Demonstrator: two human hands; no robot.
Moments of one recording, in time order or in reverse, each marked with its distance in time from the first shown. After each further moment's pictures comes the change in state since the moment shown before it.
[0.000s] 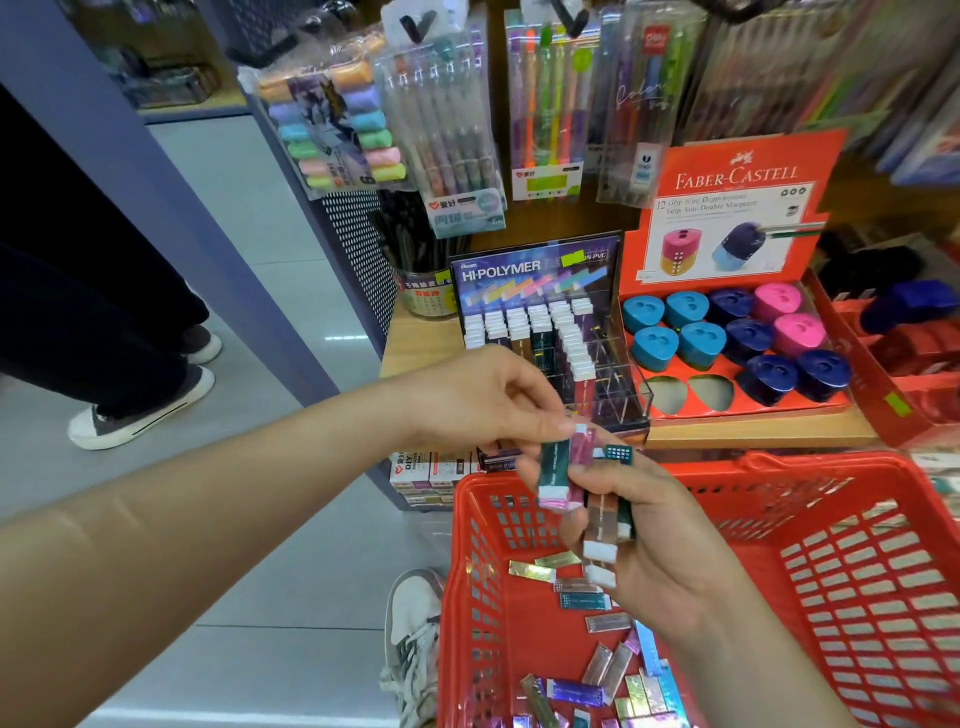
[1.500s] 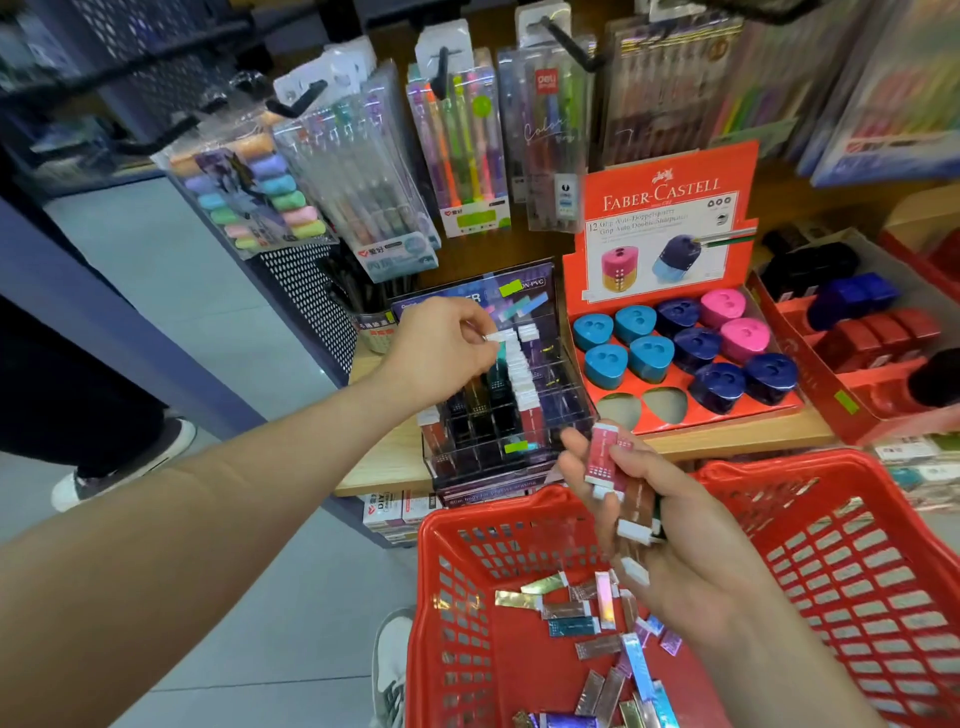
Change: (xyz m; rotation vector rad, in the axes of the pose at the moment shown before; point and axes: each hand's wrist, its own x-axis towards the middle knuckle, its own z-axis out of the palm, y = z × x) left_hand 0.080 0.006 -0.019 0.270 0.634 0.080; right_hand -0.007 -0.042 -0.034 0.297 0.173 -0.039
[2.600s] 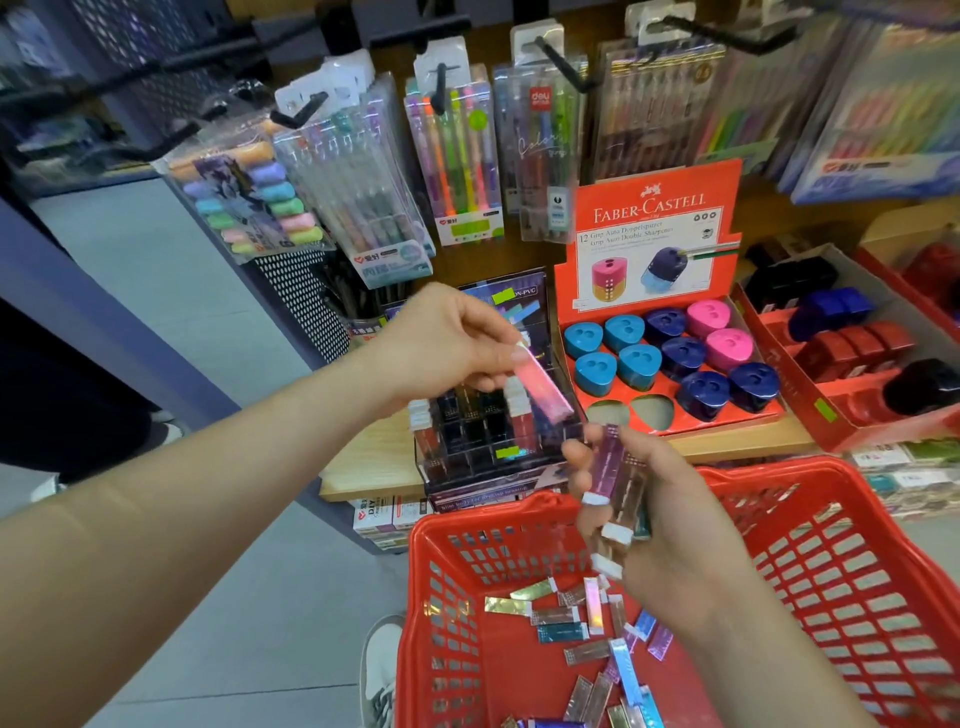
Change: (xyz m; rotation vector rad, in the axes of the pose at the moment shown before) left_hand -0.027 0.043 -0.034 -0.402 -0.285 -0.089; right_hand 0.006 -0.003 0.001 -0.122 0.030 -0.047
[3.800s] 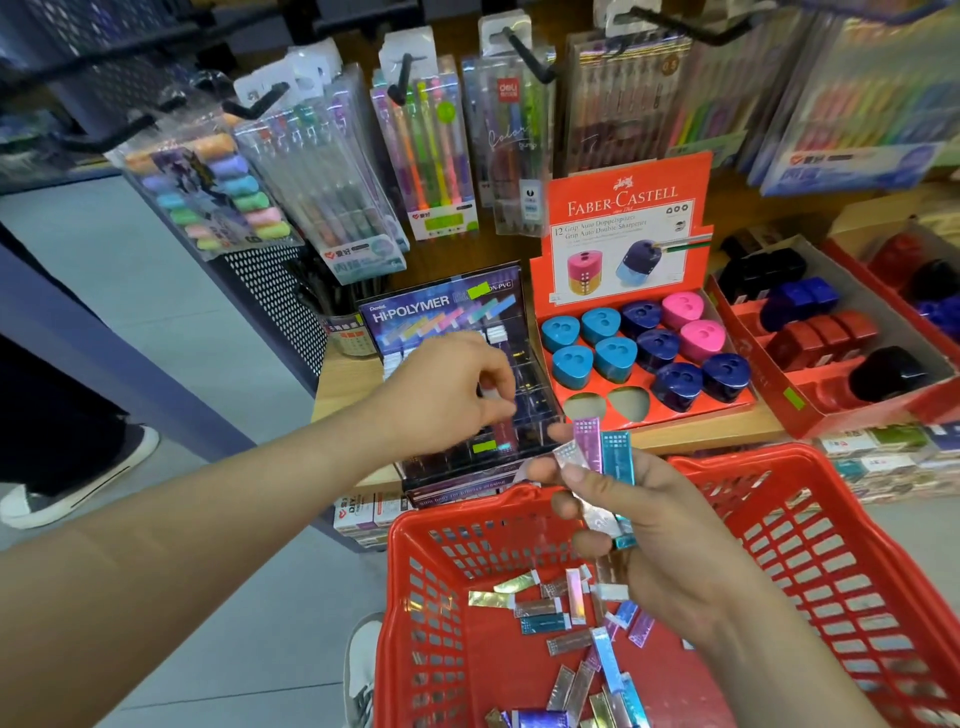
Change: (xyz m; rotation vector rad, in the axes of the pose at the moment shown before) left_hand 0.005 -0.030 0.032 0.686 0.017 0.321; right_hand -0.019 -0.006 -0.010 -0.427 -0.134 -0.143
